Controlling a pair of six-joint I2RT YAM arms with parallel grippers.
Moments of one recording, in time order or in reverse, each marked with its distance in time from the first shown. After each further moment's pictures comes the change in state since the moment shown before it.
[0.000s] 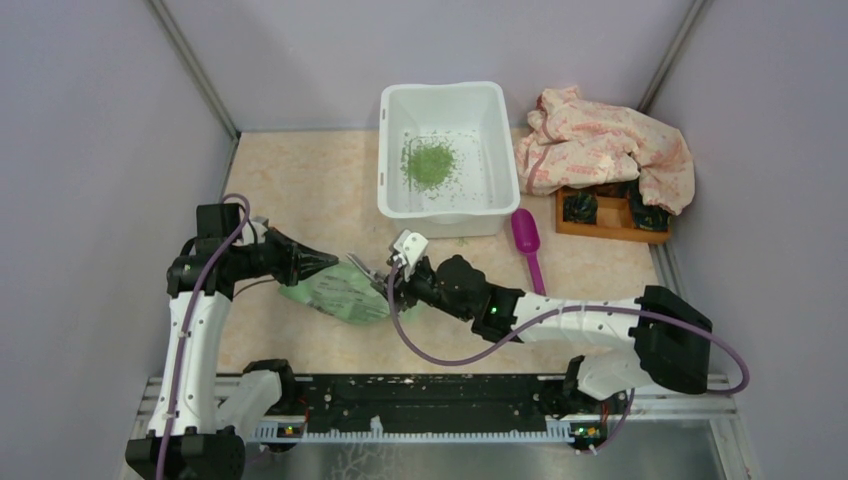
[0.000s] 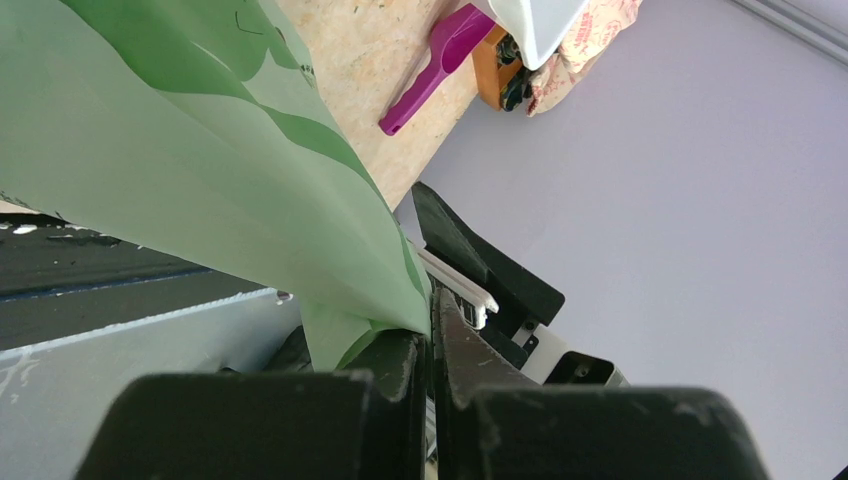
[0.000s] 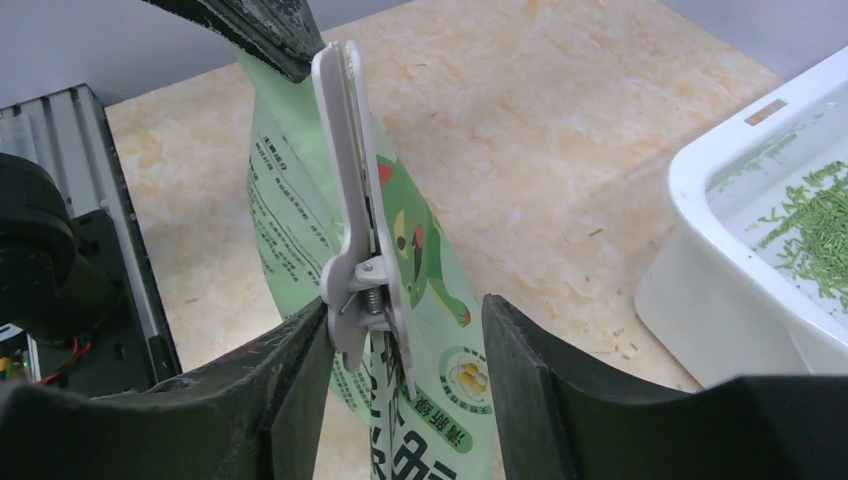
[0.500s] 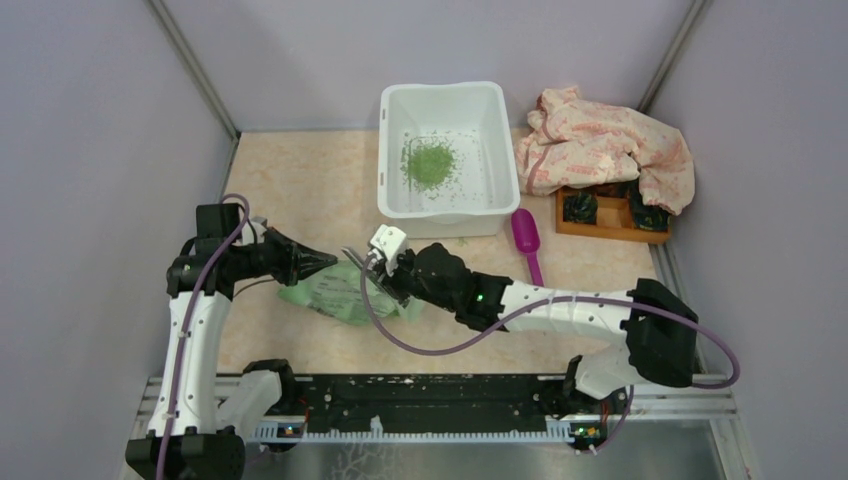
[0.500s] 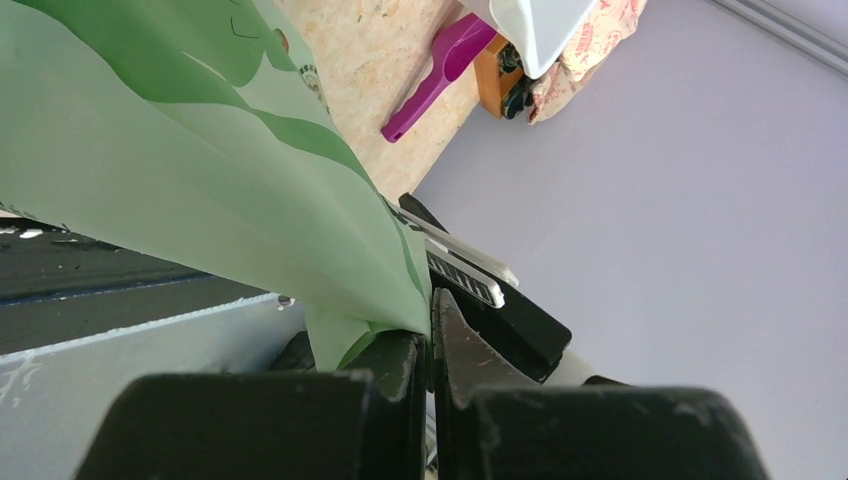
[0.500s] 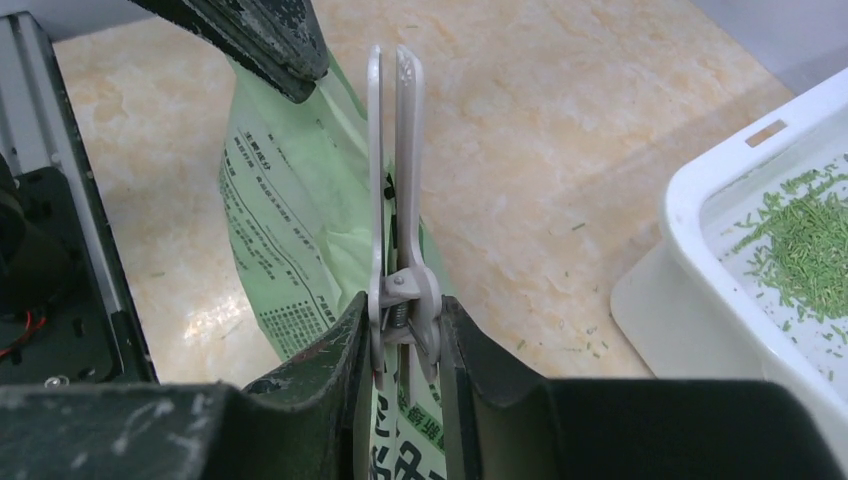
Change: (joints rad) left arm 0.000 0.000 0.000 0.003 -0.010 -0.003; right arm 0.004 0.072 0.154 -0.180 0.005 -0.065
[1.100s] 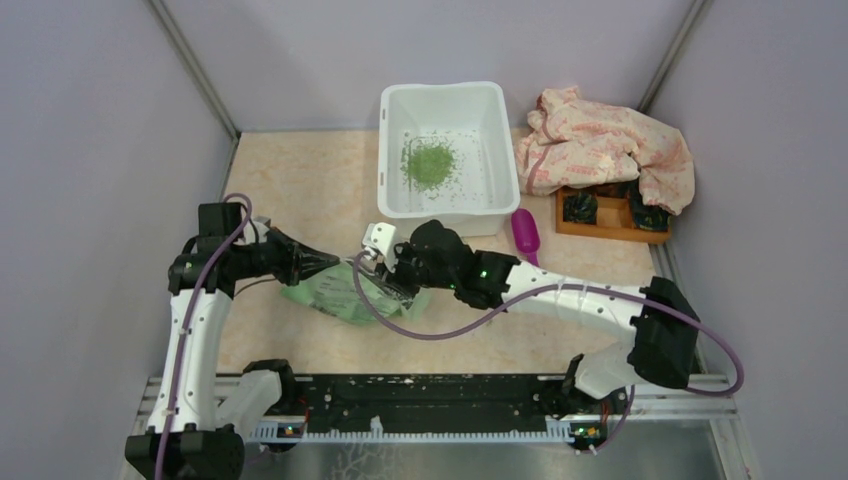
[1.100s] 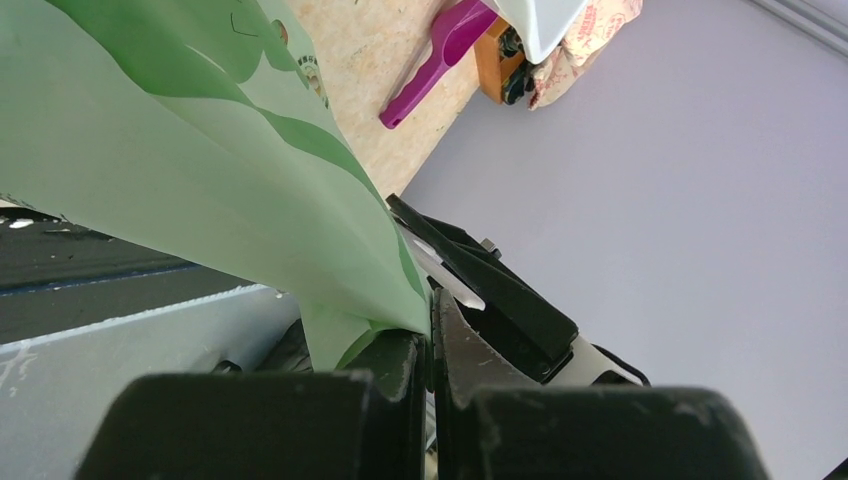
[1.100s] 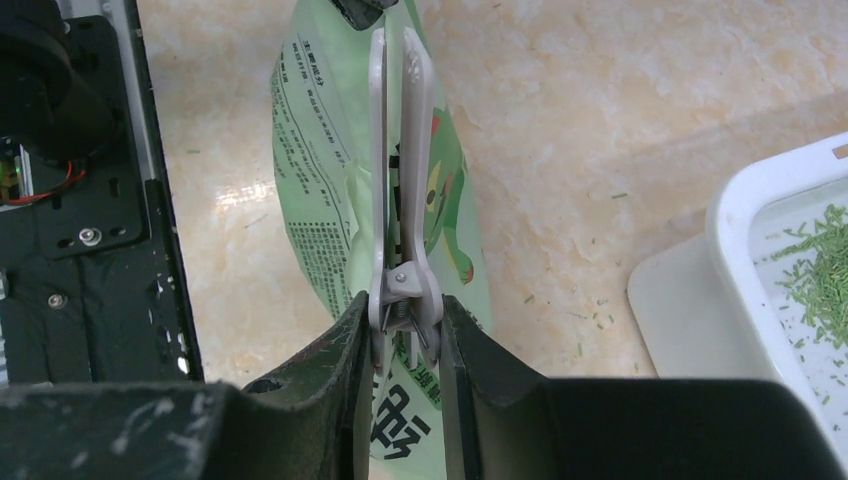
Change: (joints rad) left arm 0.000 0.011 0.000 -0.001 0.017 0.003; right arm -0.084 0.010 0.173 -0.380 -0.252 -0.138
